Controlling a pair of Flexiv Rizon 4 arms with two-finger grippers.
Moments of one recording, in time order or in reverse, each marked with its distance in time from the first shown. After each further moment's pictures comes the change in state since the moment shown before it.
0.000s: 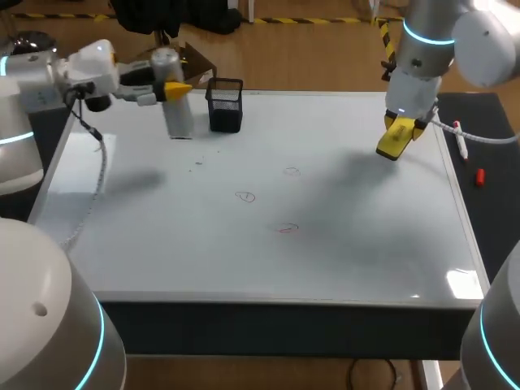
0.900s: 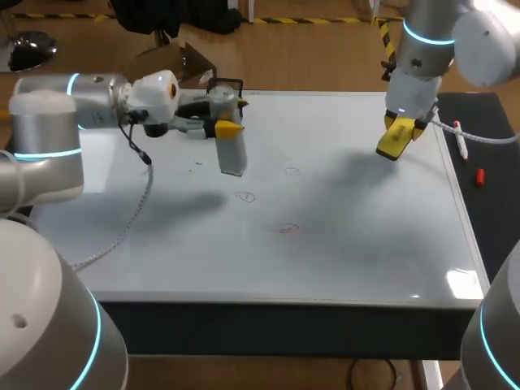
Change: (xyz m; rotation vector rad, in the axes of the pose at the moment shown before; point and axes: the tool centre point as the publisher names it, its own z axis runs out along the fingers) left arm 0.084 0.046 0.081 0.037 0.273 -0.057; right arm 0.000 0.000 0.000 0.000 0.000 0.000
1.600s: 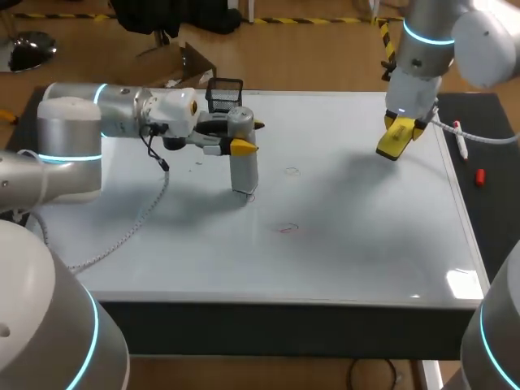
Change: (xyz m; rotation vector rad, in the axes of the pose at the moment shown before) left arm 0.000 0.047 0.018 -0.024 0.069 -0.057; right arm 0.000 0.000 0.000 0.000 0.000 0.000
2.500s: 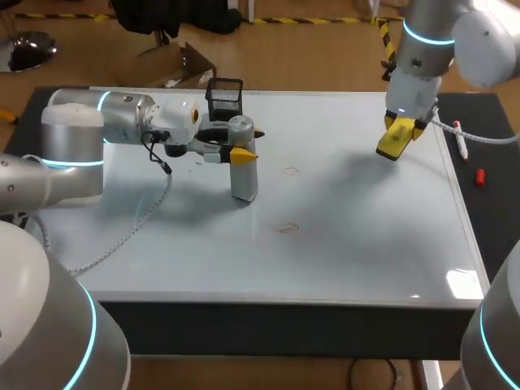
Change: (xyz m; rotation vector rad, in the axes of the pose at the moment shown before) left arm 0.000 0.019 -0.001 -0.007 0.020 -0.012; right arm 0.000 0.000 0.000 0.000 0.000 0.000
